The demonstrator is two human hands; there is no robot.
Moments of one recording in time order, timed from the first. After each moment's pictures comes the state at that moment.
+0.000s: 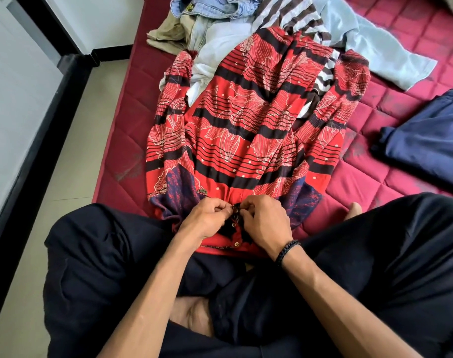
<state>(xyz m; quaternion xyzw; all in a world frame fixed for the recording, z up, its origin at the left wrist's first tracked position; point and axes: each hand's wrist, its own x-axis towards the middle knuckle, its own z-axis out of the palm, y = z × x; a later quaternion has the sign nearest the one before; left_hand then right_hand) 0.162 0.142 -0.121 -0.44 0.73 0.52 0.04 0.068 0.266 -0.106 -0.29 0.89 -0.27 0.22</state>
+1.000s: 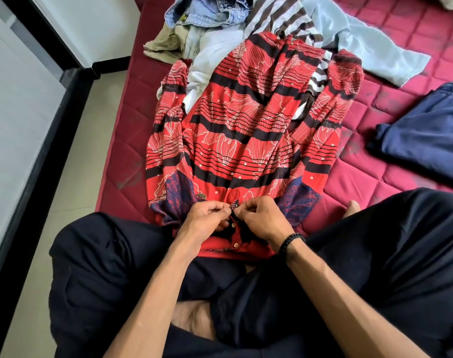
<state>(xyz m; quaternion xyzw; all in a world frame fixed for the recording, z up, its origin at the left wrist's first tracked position) 0.167 0.149 -0.111 -0.46 0.63 0.63 -0.05 0.054 0.260 -0.110 -0.18 0.79 -0.43 0.40</state>
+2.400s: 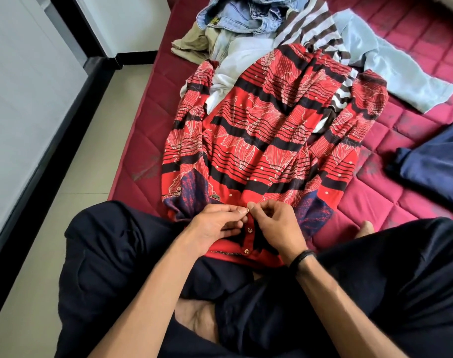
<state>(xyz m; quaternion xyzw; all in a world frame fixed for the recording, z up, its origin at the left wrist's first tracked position) 0.174 0.143 -0.095 -0.42 0.49 0.77 -0.01 0.056 0.257 -0.115 -0.19 0.78 -0.50 0.33</state>
